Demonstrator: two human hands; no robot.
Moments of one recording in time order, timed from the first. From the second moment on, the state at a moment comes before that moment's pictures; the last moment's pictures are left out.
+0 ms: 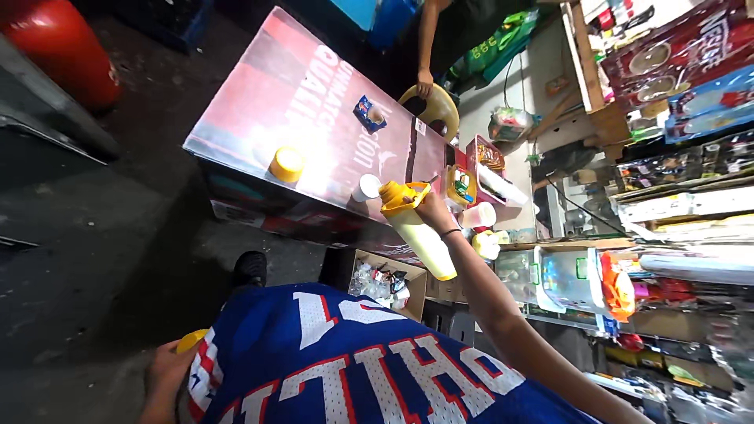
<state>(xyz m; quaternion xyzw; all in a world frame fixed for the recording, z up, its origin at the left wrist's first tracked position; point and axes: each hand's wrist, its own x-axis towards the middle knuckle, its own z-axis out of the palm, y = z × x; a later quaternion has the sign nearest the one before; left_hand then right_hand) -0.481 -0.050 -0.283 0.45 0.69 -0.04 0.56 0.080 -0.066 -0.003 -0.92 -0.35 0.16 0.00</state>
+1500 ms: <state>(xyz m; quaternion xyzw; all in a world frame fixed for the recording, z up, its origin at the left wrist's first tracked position) -0.496 -0.037 -0.294 0.45 0.69 -0.12 0.55 0.062 -0.039 0.016 -0.93 -0.32 0.18 -0.06</state>
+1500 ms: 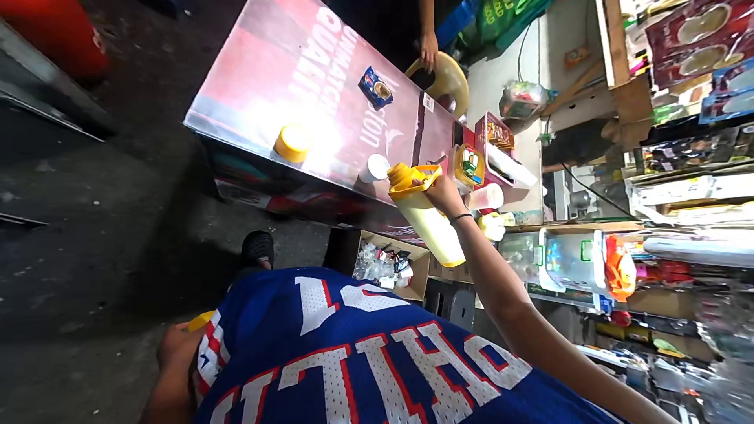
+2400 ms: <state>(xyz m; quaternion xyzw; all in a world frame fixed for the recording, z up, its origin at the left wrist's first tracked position) -0.251 0.103 -0.083 0.62 0.34 0.25 0.67 0.005 -0.128 -0.005 -0.92 -0.26 0.13 0.25</state>
